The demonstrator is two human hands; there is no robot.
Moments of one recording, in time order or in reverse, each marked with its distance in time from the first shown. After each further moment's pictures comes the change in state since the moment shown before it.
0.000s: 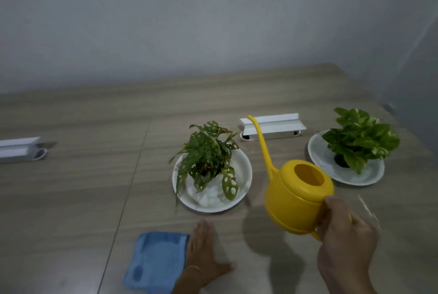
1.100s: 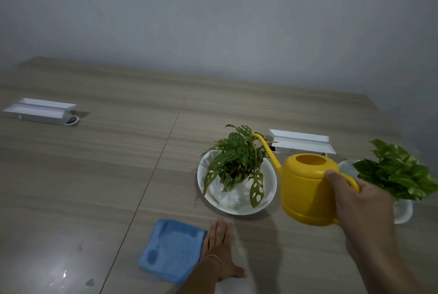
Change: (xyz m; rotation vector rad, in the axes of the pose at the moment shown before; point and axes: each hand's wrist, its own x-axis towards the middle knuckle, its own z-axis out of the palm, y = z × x) left_hand 0.007 -0.005 -0.006 0.022 -0.150 0.030; right_hand -0.033 -0.059 0.071 -0.471 -0.332 -0.275
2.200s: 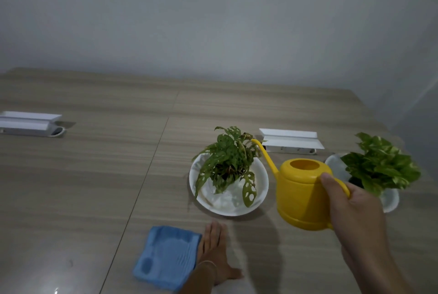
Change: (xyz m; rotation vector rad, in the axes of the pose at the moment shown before) left_hand -0.003 0.002 0.004 -0.008 0.076 0.000; right_hand -0.008 0.009 -0.018 -0.009 -0.032 0.006
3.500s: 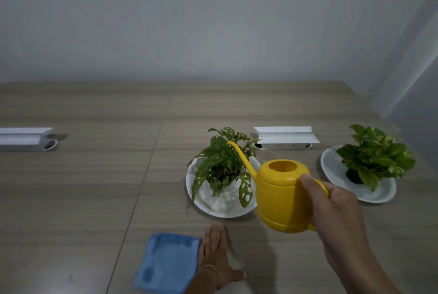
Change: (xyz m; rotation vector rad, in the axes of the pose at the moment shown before) left_hand 0.001 0.001 -0.002 -0.009 -0.002 -0.035; right_hand -0.006 0.009 0.014 0.116 -0.072 0.087
